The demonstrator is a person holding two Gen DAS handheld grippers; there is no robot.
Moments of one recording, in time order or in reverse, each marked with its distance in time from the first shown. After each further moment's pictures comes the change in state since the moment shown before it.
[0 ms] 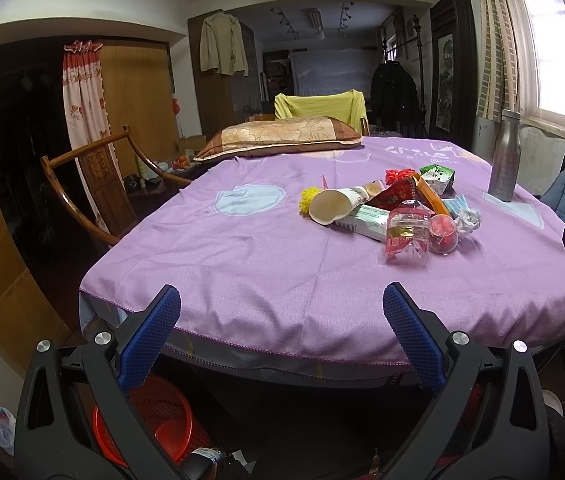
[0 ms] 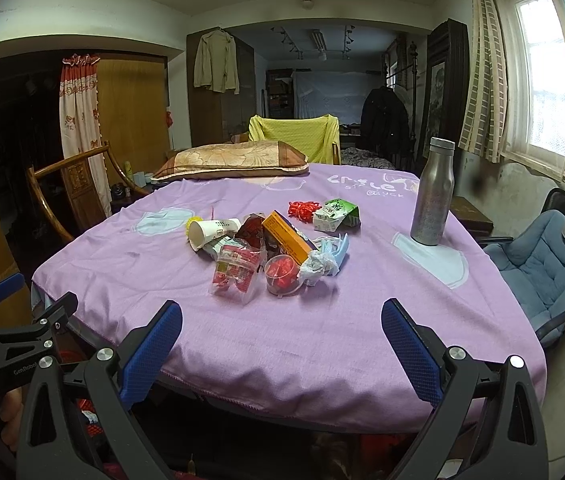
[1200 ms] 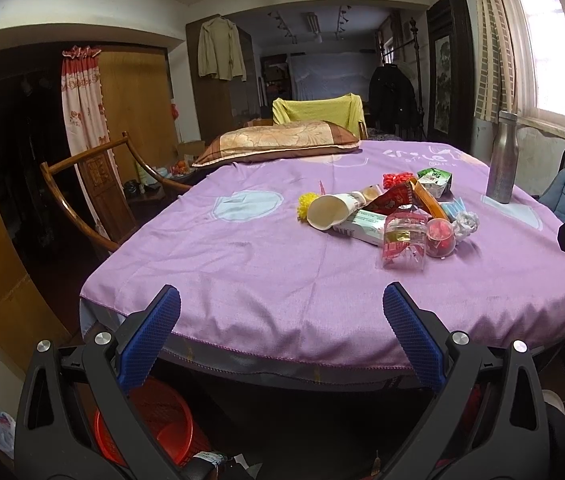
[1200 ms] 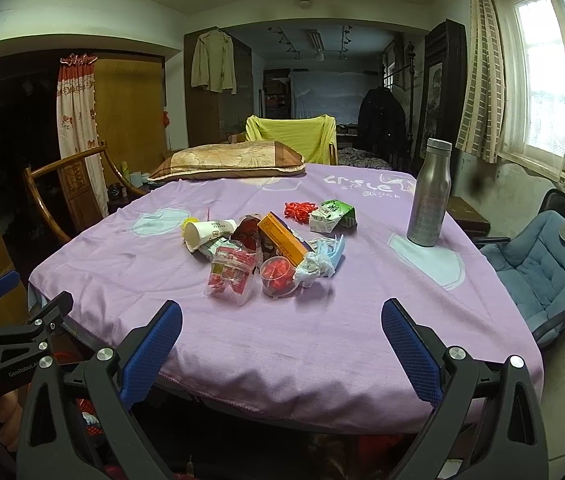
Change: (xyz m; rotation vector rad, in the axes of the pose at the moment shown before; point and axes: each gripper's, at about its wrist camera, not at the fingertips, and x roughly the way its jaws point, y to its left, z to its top) left arm -0.001 -0.001 0.001 0.007 -0.019 0.000; right arm 0.003 -0.003 0.000 -0.001 -0.005 -0.010
